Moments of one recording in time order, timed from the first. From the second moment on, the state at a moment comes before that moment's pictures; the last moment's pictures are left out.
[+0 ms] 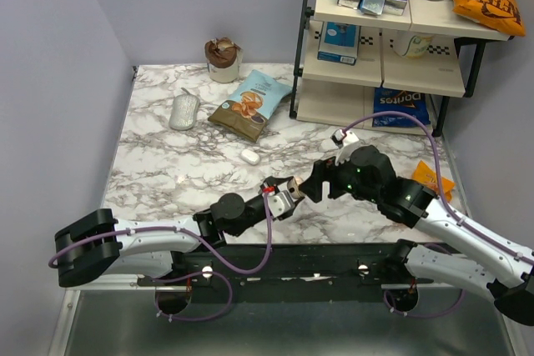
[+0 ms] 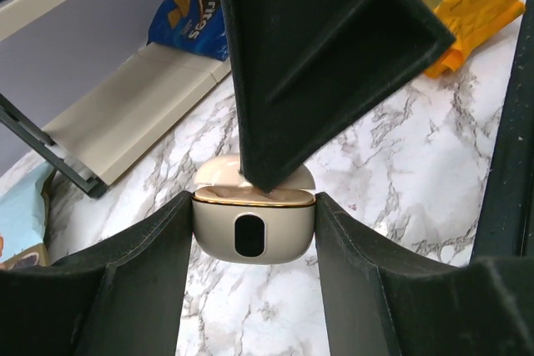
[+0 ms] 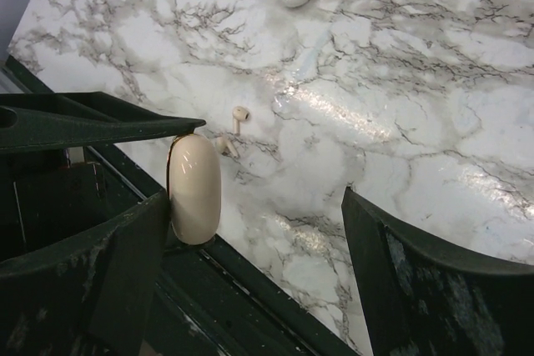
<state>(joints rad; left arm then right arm) -1.20 1.13 0.37 0.80 -0.12 0.29 0.84 0.89 0.78 -0.40 0.01 0.44</state>
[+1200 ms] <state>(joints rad) -1.22 1.02 0.34 0.79 -0.15 0.29 0.83 0.92 0.81 -0.35 -0.07 0.44</state>
